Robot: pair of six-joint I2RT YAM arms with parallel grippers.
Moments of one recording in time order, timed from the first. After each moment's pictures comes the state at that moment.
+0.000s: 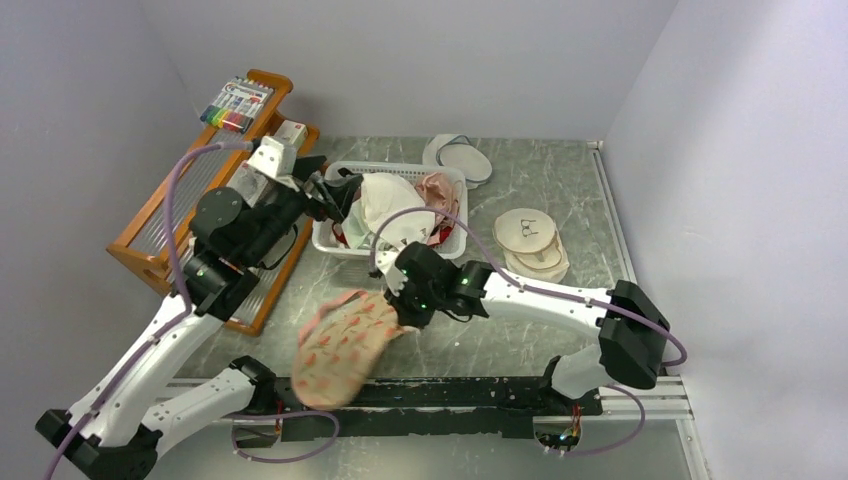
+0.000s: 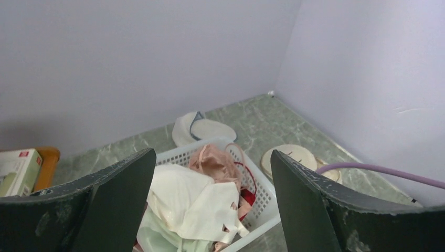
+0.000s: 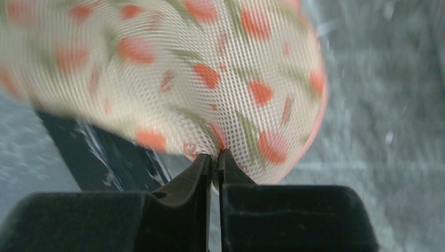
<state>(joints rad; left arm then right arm) -0.57 0.86 1.03 0.02 0.04 -0.12 1.07 1.45 1.03 -0.42 -0.21 0.02</state>
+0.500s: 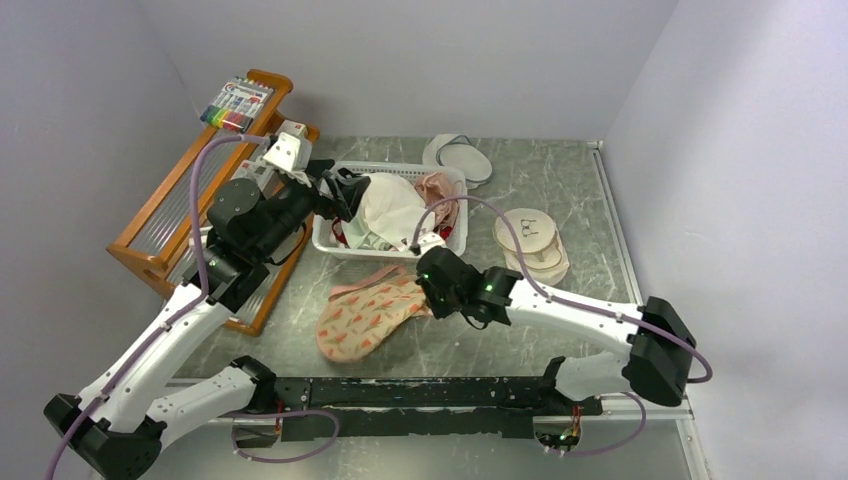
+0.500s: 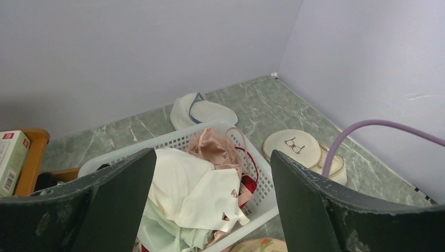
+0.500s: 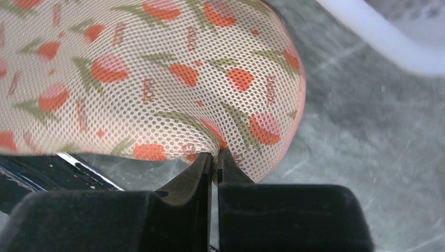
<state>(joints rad) -0.57 0.93 1.03 0.00 0.03 -0.14 1.03 1.32 0.89 -0.47 0.19 0.30</state>
